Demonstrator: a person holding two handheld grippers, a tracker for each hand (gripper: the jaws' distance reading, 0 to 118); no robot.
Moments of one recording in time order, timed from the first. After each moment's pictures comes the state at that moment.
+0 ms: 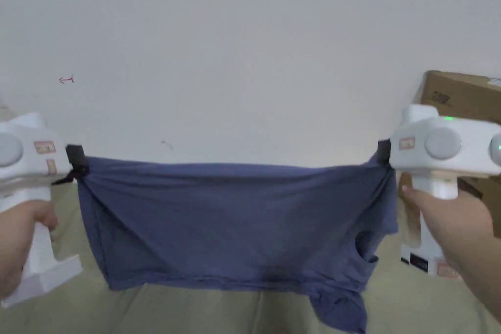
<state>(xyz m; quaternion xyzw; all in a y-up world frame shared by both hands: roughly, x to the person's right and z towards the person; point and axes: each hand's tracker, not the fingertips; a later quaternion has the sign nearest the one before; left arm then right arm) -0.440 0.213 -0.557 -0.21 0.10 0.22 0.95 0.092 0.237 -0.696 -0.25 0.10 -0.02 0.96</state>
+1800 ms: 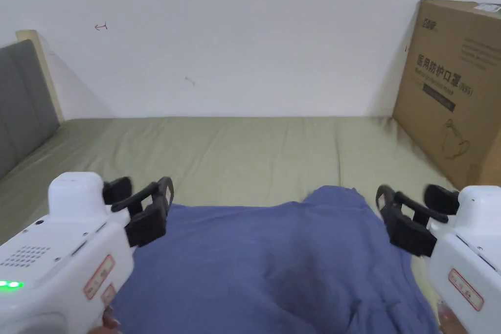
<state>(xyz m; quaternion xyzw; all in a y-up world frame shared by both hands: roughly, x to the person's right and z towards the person) -0.256 0.186 -0.194 -0.04 -0.01 0.06 1.00 0.132 0.169 -0.270 -0.03 0.16 -0.04 0.98</state>
